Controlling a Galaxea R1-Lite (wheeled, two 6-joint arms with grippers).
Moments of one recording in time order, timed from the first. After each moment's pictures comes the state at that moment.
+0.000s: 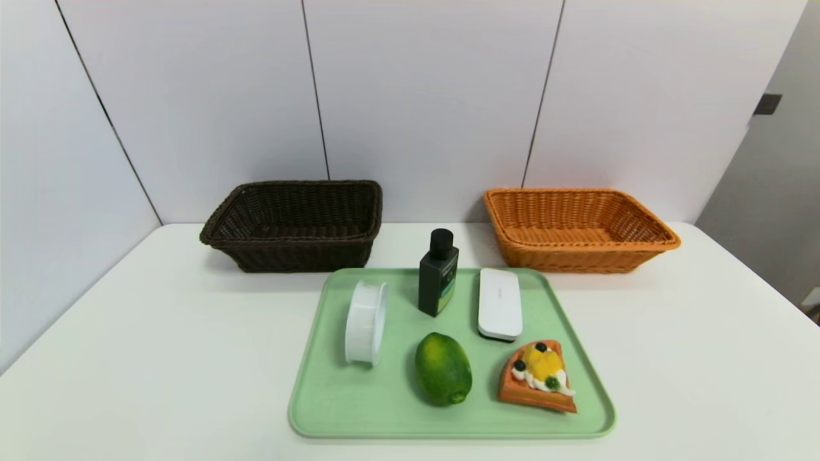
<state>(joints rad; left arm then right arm) 0.00 0.00 0.00 0.00 0.00 0.00 0.00 0.00 0.00 -0.01 0.00 0.00</state>
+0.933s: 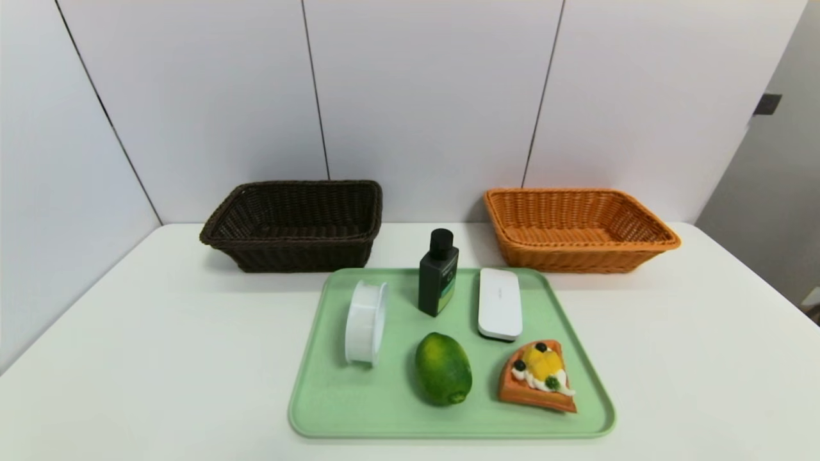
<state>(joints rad) 0.00 0.00 -0.01 0.04 0.01 0.05 0.00 0.41 -0.59 0.15 0.07 -0.01</state>
